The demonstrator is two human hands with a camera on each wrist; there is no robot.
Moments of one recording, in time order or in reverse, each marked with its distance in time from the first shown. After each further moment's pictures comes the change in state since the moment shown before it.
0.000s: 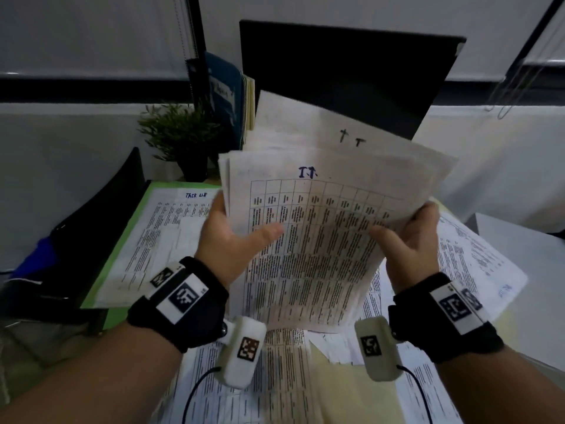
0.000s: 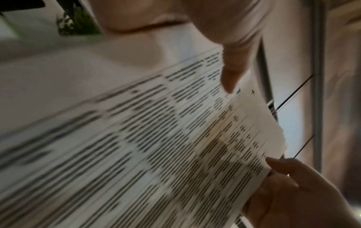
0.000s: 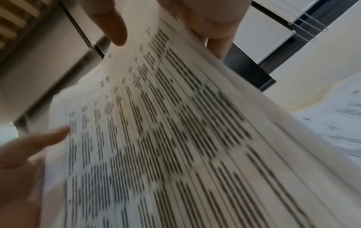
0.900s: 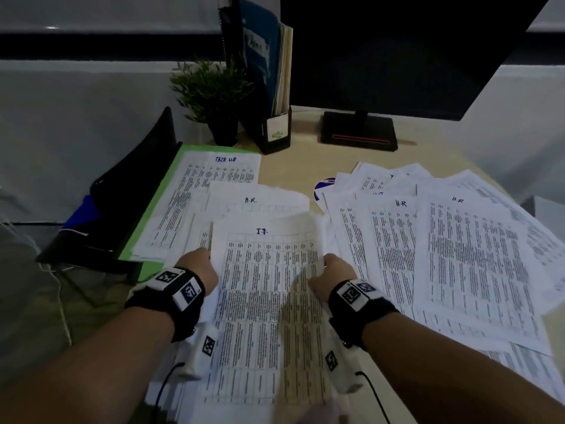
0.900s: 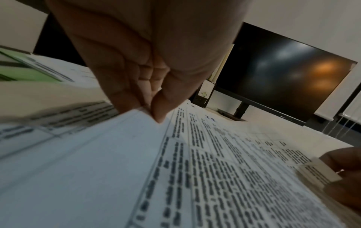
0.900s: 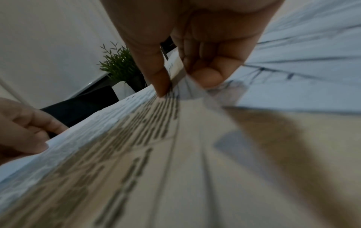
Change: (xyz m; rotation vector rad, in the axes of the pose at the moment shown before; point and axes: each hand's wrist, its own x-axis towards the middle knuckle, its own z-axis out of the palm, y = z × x) left_hand -0.027 -0.127 -0.074 1.205 -0.291 -0.760; right_hand -0.052 0.122 0.072 -1.024 -0.620 0.721
